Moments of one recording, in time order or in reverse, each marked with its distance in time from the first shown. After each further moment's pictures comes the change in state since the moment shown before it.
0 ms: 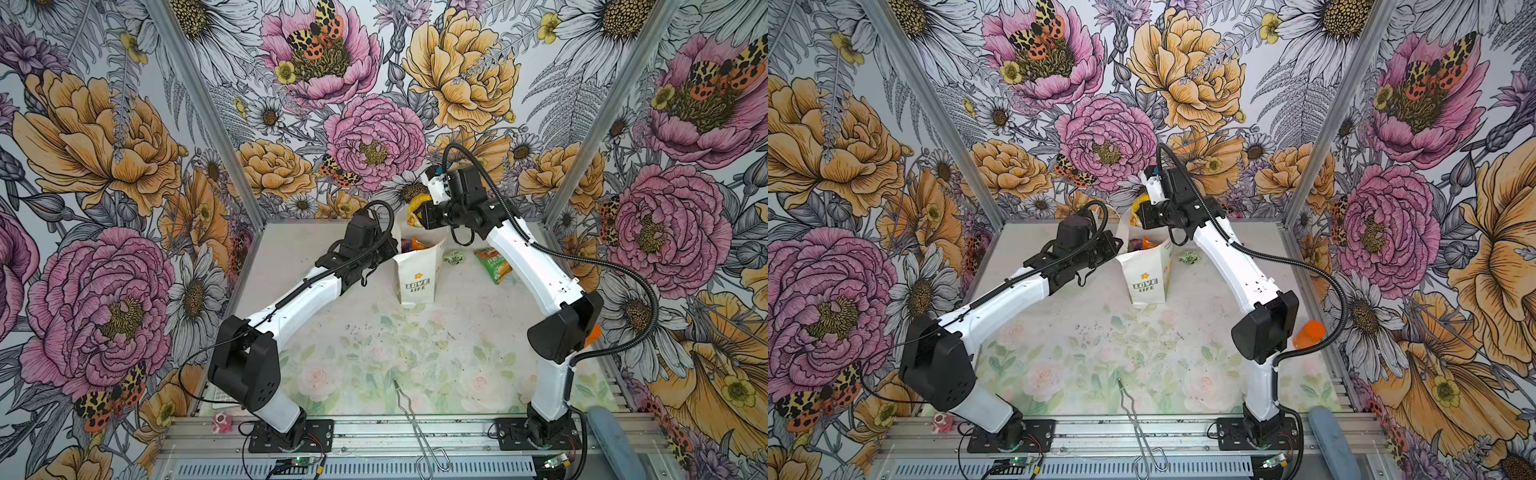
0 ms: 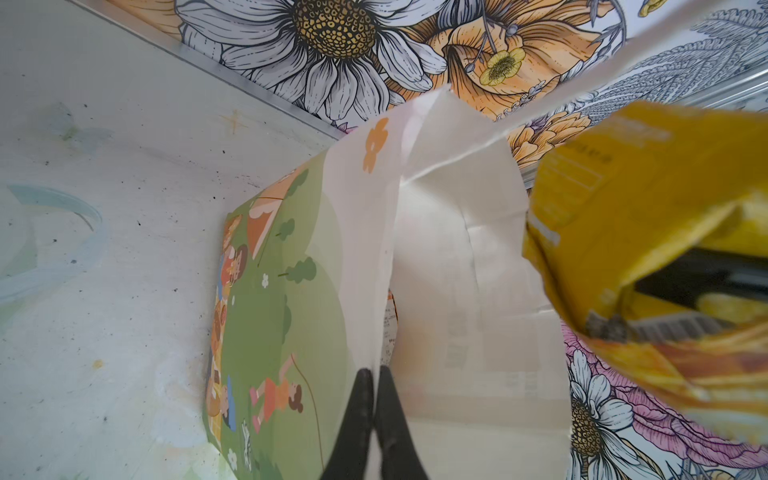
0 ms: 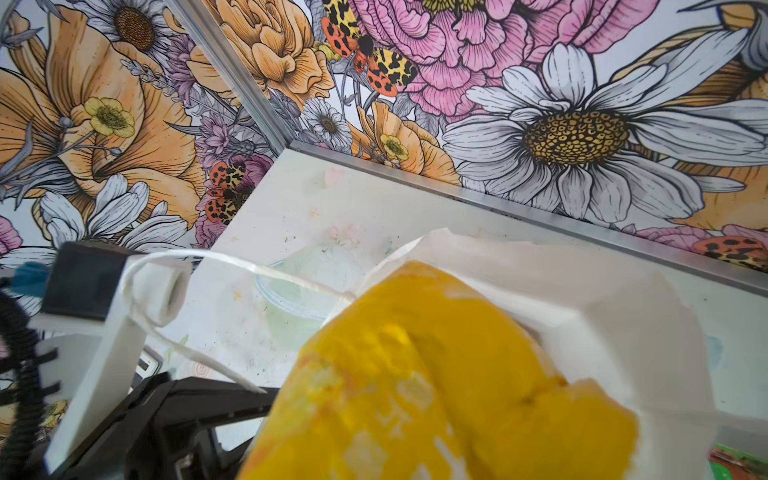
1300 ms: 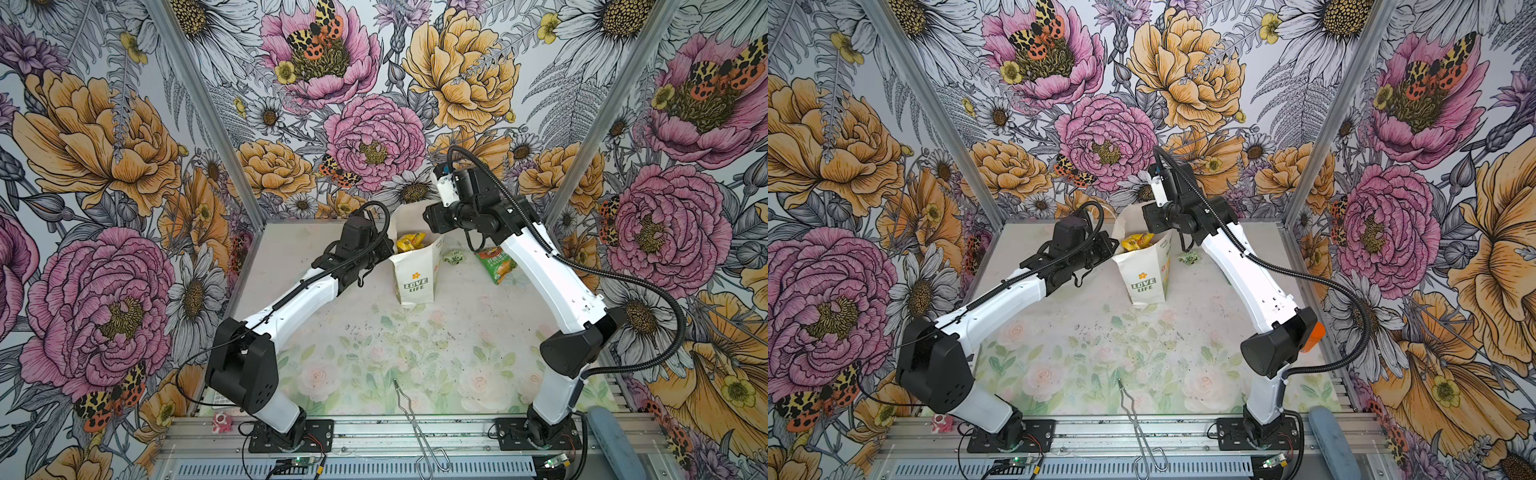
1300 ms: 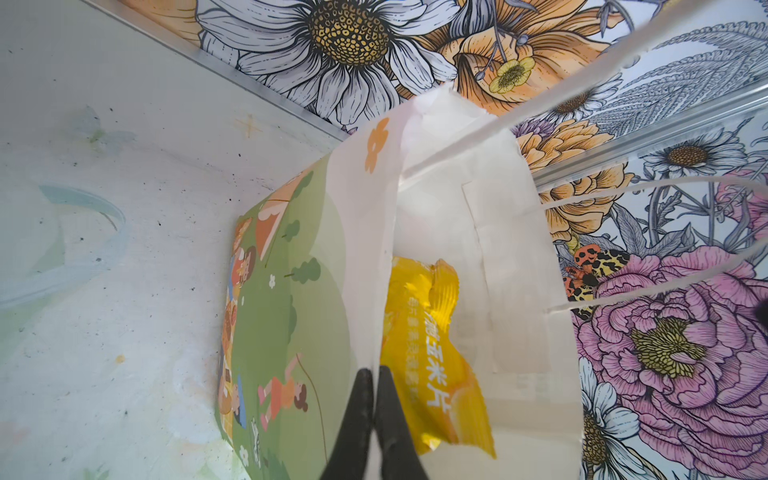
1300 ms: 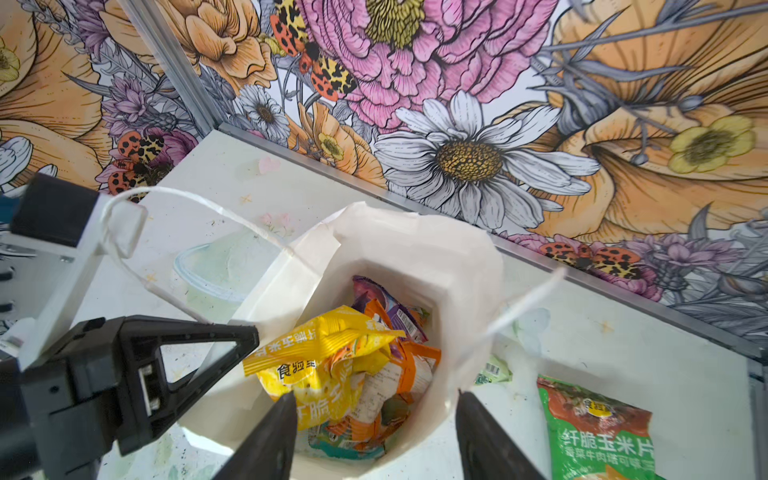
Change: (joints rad) left arm 0.021 -0.023 -0.029 -0.001 0.000 0.000; right arm 0.044 -0.158 -0.010 -0.132 0.281 -0.130
